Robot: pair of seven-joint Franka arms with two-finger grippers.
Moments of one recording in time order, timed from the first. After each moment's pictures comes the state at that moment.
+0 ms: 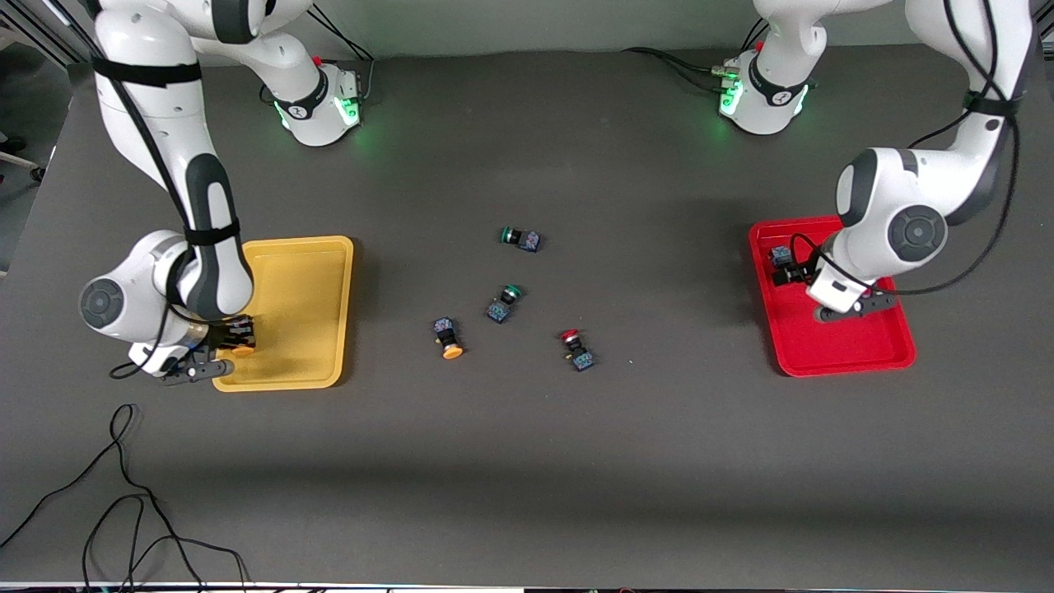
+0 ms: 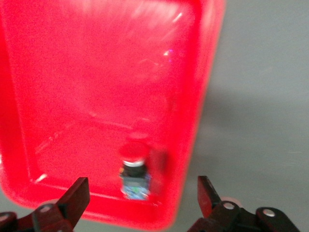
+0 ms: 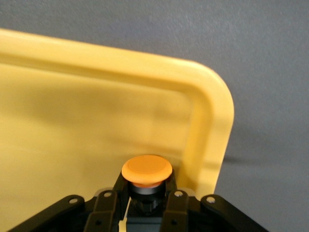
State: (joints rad) left arm 0.06 0.18 -0.18 -2.17 0.07 2.10 -0.42; right arm 0.53 0.62 -0.68 -2.03 0.50 2.38 -0.65
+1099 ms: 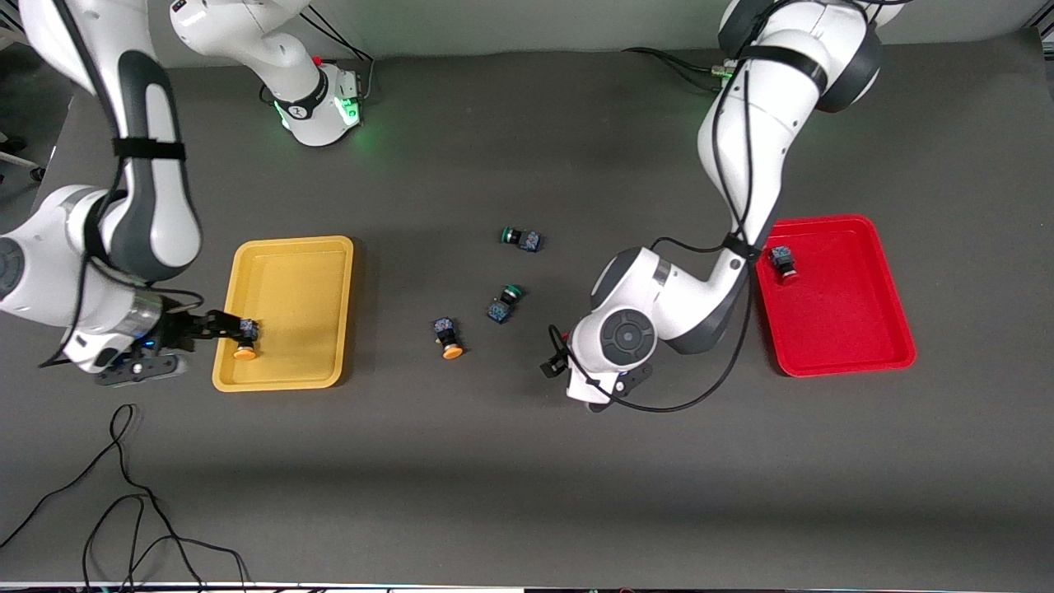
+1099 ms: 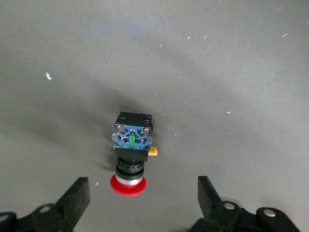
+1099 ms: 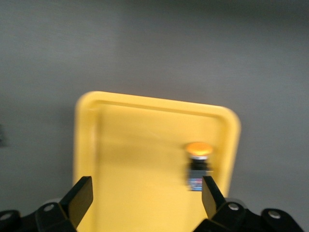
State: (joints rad) left arm -0.47 0.95 -0.19 -1.14 -0.10 2.00 -1.14; right arm 0.67 0.33 -0.73 -1.91 0.33 2.10 -0.33
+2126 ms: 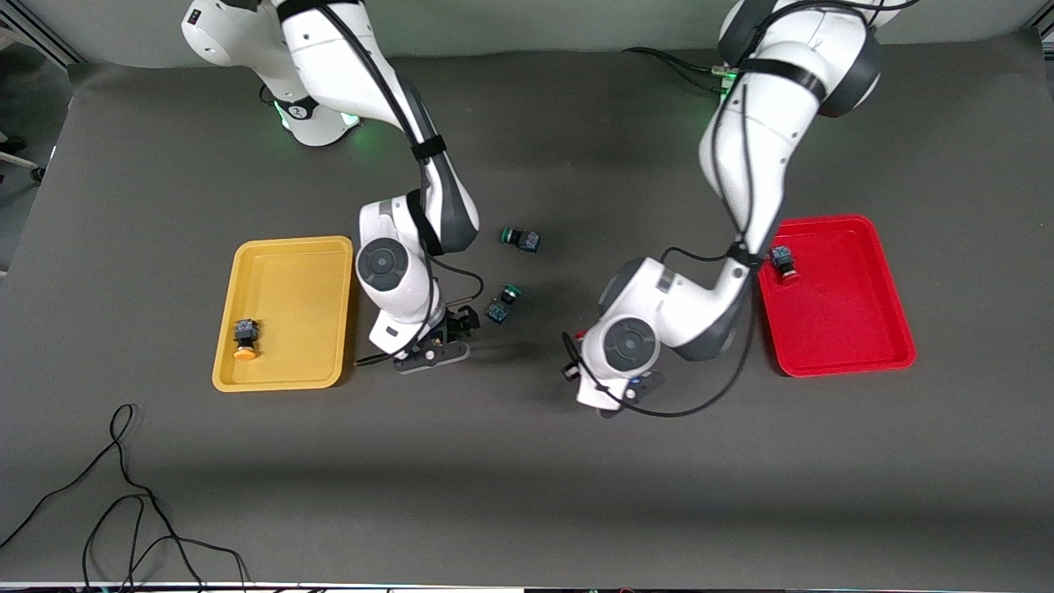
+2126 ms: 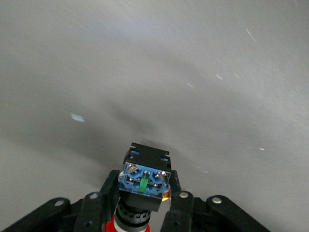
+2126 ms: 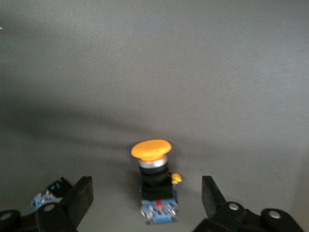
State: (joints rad) left arm -0.42 0.92 -0.16 -1.15 -0.03 1.91 -1.05; right arm 1.09 0.73 -0.61 -1.77 0.58 2.36 -0.02
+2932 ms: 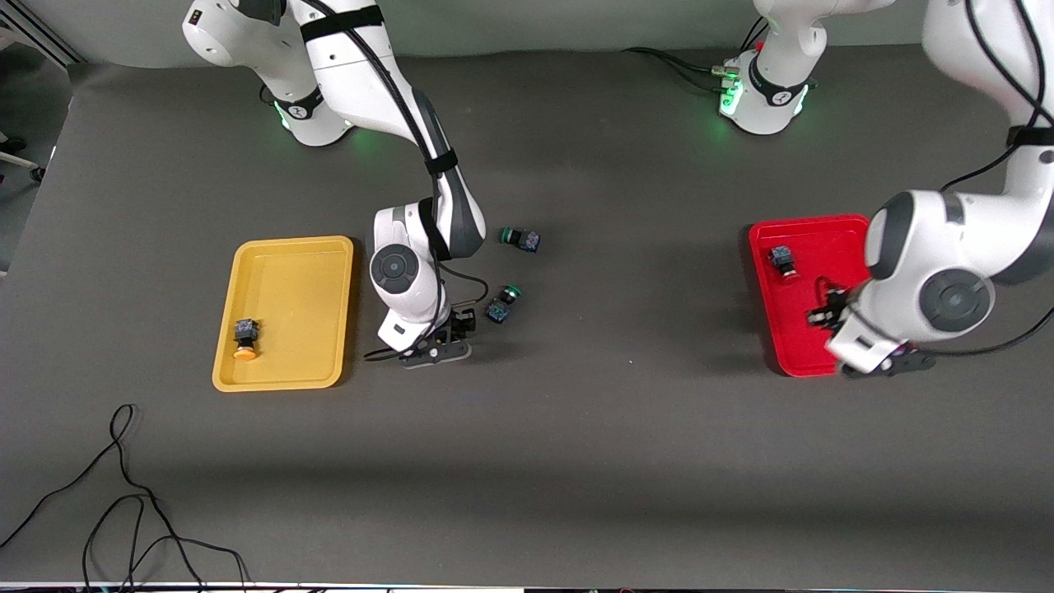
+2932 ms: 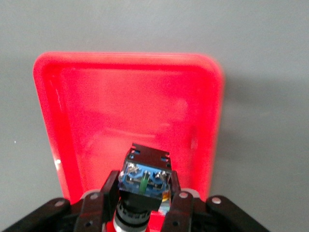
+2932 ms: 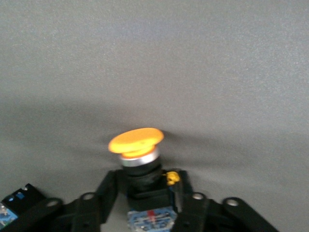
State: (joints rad) left arm 0.12 0.30 -0.15 -1.96 0.19 2.00 -0.24; right arm 1.10 0.77 -0.61 -1.82 0.63 2.40 -0.01
